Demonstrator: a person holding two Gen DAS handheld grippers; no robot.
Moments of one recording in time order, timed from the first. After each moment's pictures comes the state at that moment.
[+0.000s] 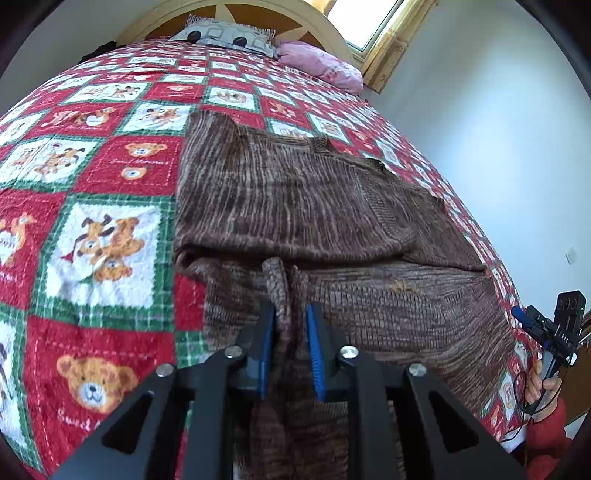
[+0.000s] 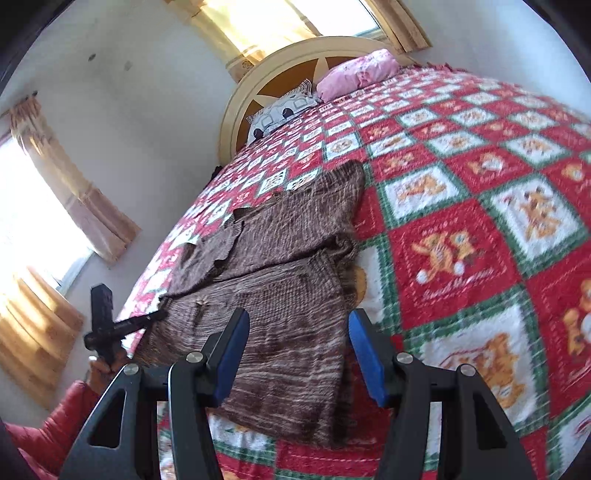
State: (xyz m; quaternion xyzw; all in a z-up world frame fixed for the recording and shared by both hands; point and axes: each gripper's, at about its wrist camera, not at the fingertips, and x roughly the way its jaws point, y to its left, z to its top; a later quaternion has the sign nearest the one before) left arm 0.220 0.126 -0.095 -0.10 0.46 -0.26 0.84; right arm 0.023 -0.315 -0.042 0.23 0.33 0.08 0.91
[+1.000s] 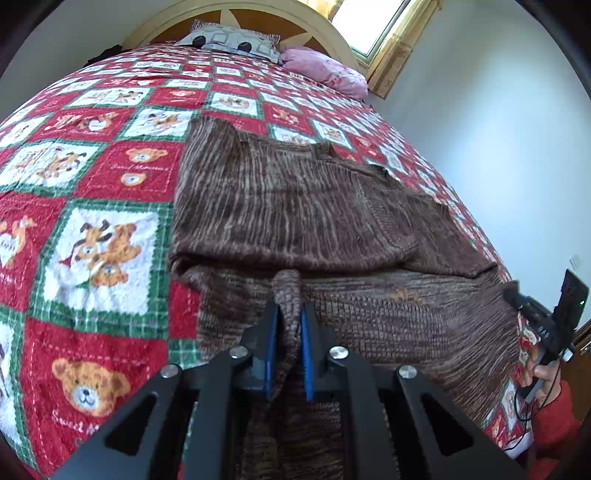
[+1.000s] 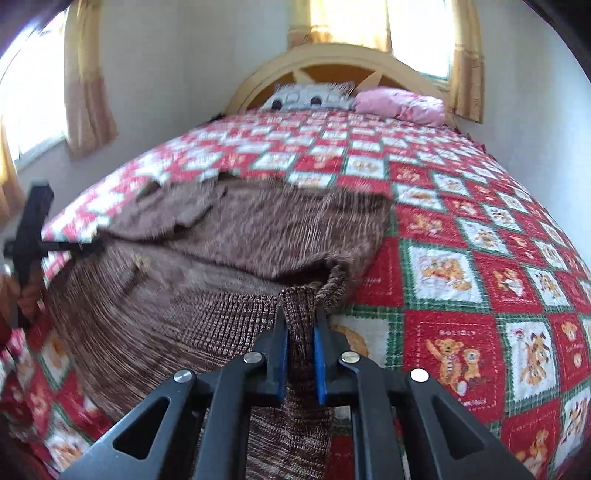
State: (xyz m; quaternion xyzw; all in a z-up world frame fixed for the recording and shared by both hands) left arm 0.218 0.124 -0.095 -0.11 0.45 -0.25 0.85; right arm 0.079 -0.267 -0.036 0.01 0.34 0.05 0.94
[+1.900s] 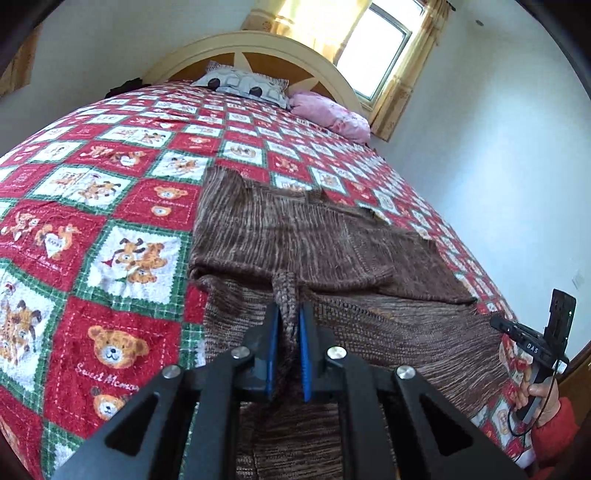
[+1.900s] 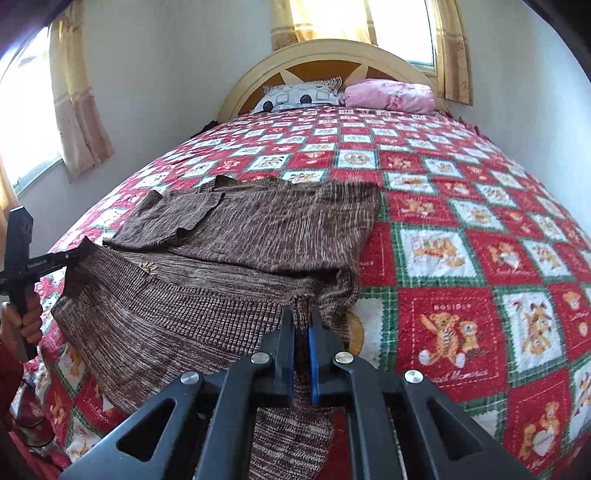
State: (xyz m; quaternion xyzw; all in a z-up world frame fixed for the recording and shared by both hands) left arm 0.177 0.136 -0.062 -0.13 0.37 -0.22 0.89; right arm 0.071 -0.269 -0.034 0.02 0.35 0.05 0.94
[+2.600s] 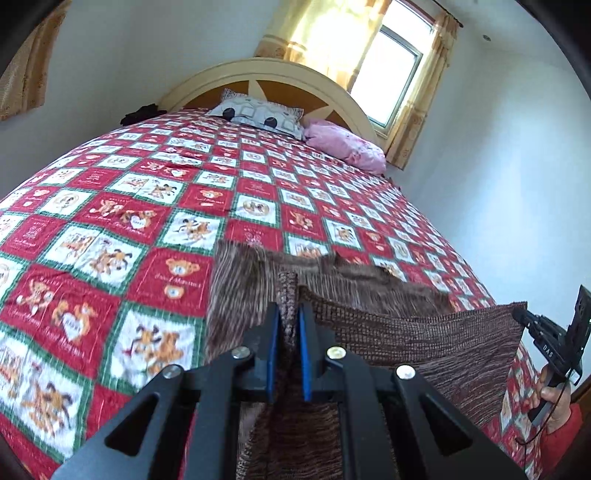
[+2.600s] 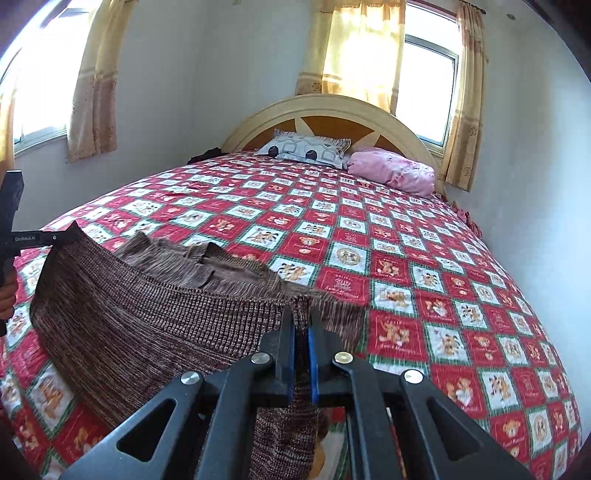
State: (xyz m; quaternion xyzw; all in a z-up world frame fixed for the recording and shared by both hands) left arm 0.230 0.135 -0.019 -0.14 0.33 -0.18 0.92; right arm 0.132 -0.244 0.035 -0.09 0.27 0.02 0.96
